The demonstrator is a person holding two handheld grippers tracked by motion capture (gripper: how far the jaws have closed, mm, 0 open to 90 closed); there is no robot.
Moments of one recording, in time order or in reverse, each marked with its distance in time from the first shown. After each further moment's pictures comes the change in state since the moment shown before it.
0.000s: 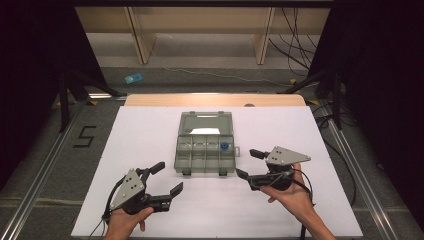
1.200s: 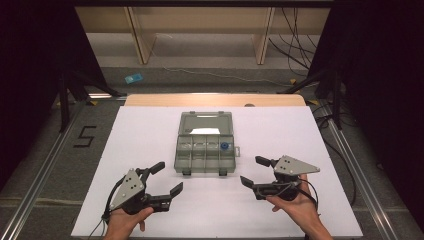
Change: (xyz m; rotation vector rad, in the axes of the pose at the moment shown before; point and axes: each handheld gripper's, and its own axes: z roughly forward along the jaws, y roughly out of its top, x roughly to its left) left arm 0.000 0.000 0.000 -0.001 -0.001 -0.003; right arm 0.009 -0.017 -0.016 -0.045 0.009 0.056
